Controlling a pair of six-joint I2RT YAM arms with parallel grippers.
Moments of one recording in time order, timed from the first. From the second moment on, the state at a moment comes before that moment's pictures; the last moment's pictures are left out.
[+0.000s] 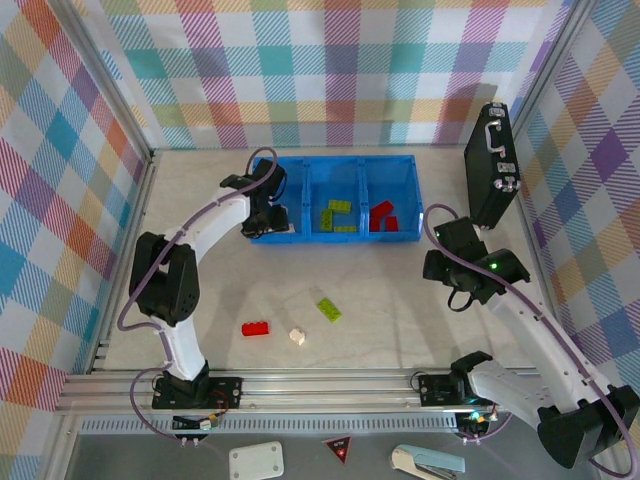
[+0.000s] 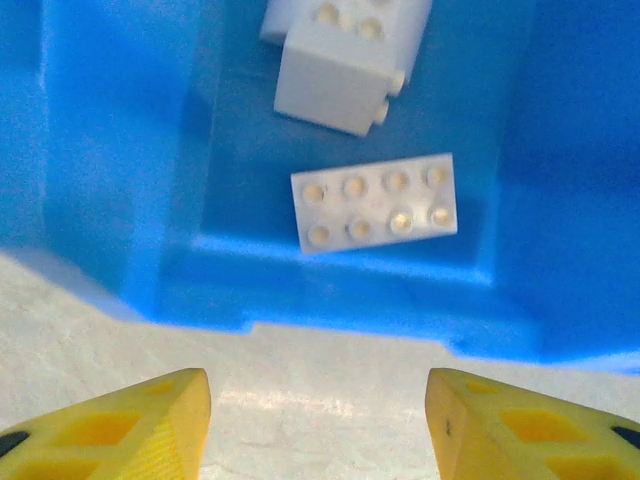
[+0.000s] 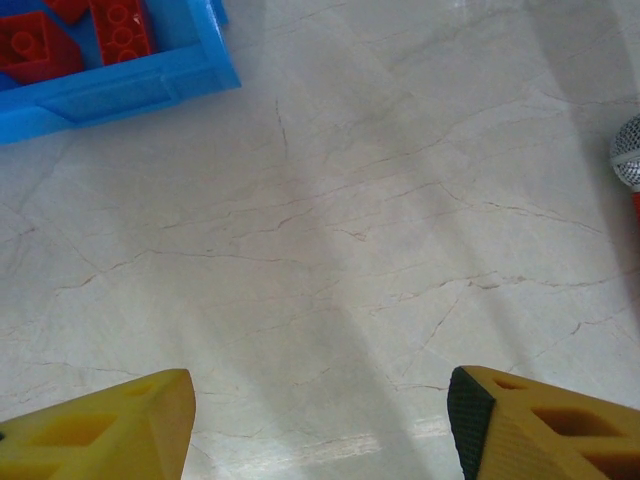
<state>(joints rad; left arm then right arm) -0.41 1.84 1.50 -0.92 -0.09 -0.56 0.41 0.96 0.97 -1.08 0.30 0.54</state>
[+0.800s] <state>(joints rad) -0.57 1.43 1.05 -0.98 -0.04 -0.63 0.41 0.98 0.92 -1.04 0.26 0.49</state>
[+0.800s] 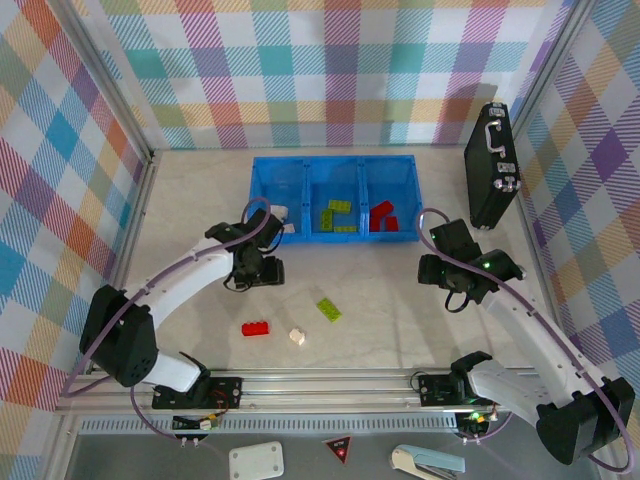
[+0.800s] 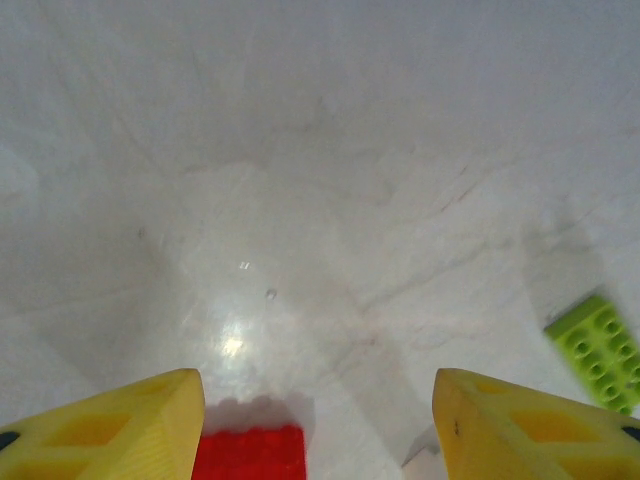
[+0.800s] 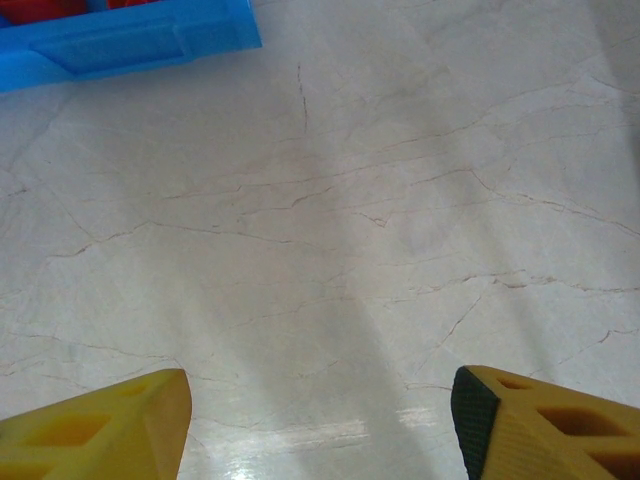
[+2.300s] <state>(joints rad) -0.68 1.33 0.71 -0.92 0.01 -0.78 0.41 0.98 0.91 -1.02 0.22 0.46</state>
